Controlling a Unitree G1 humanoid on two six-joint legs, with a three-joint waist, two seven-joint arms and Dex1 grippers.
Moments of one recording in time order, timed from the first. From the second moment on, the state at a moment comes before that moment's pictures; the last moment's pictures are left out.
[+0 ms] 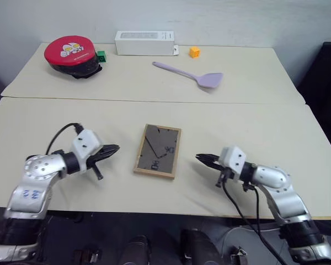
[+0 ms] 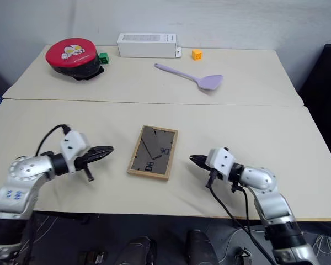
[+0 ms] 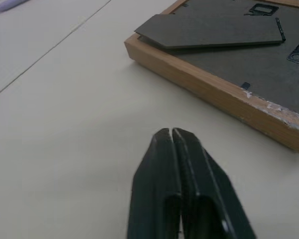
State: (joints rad) left arm -0.27 0.70 0.05 -0.03 -0.20 0.24 -0.79; right arm -0.29 -0.51 0.13 0.02 0.11 -0.10 0.87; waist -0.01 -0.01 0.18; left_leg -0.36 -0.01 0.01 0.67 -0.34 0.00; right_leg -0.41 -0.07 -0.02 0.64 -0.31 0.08
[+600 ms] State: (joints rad) left arm -0.37 0.56 -0.08 0.06 -0.11 0.28 -0.77; right arm -0.42 -0.43 0.20 0.17 0.00 -0.16 0.80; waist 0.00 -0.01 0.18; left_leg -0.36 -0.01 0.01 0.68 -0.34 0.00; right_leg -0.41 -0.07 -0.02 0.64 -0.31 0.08
